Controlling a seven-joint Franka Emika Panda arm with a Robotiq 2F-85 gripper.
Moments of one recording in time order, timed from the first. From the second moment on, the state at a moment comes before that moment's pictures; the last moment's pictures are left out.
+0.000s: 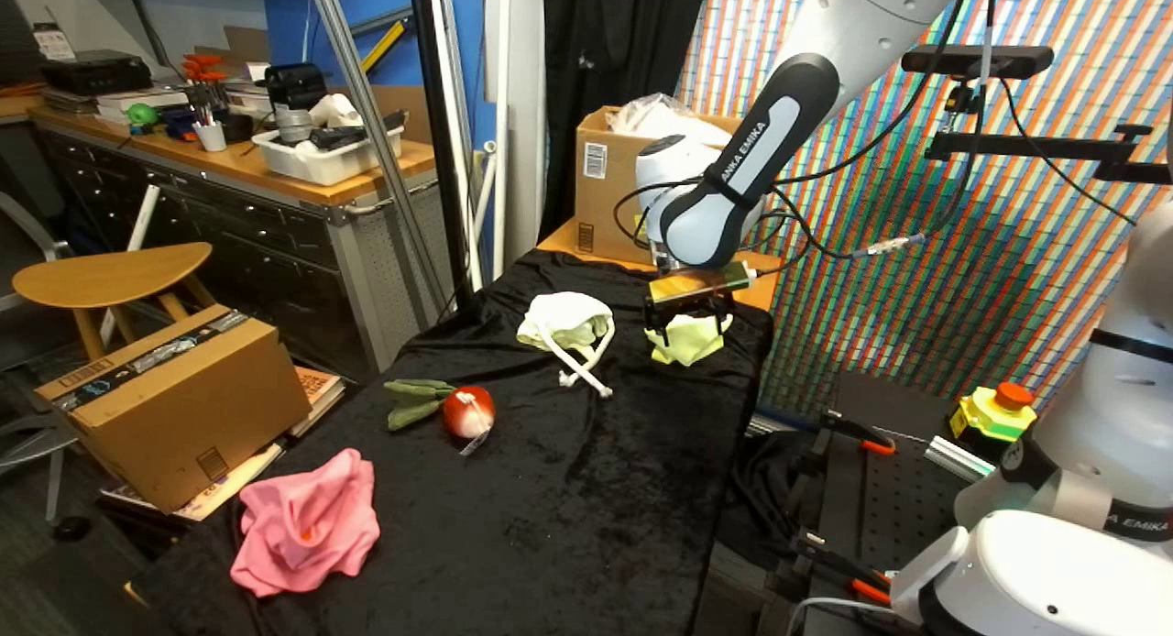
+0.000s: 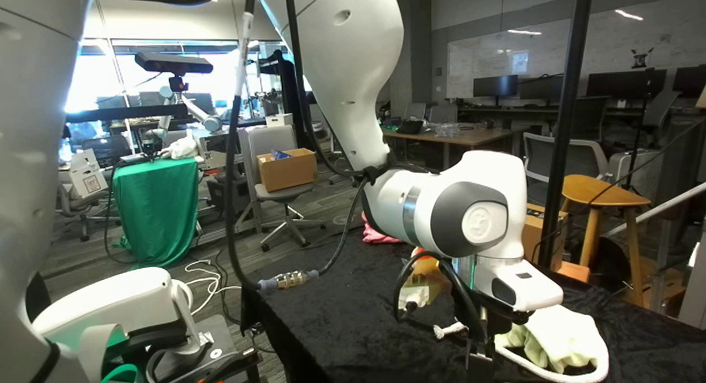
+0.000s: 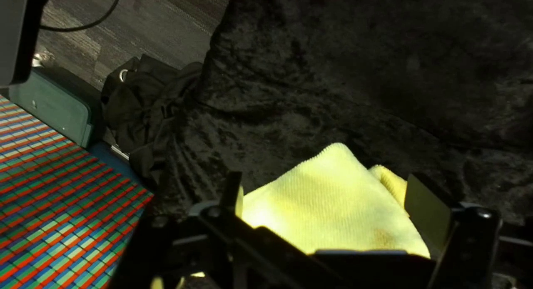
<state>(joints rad) 0.01 0.41 -0.25 -2.27 -0.19 2.49 0.92</state>
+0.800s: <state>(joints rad) 0.00 0.52 -0.28 -2.26 -0.13 2.63 0.93</state>
